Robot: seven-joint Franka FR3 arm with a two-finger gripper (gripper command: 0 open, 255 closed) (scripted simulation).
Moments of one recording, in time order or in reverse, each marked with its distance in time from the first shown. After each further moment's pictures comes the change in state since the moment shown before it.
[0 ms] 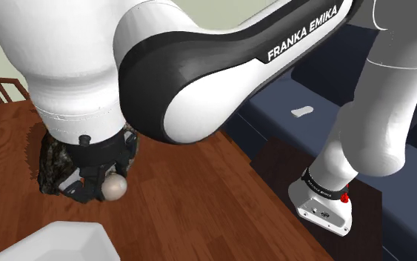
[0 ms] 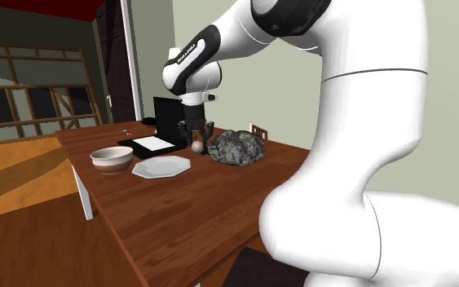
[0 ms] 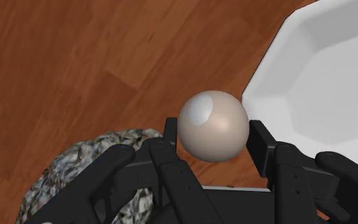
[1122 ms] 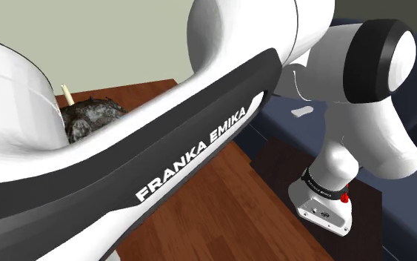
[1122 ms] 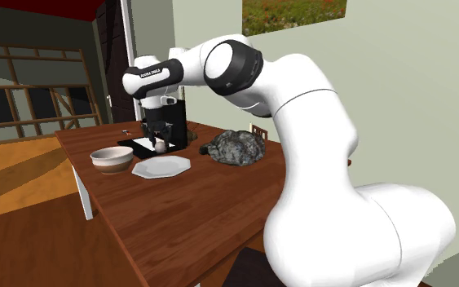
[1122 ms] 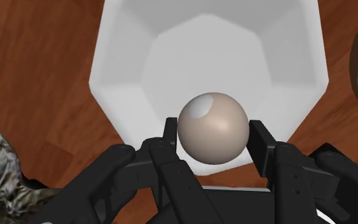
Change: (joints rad) arm 0.451 0.526 -0.090 0.725 -0.263 -0.282 0.210
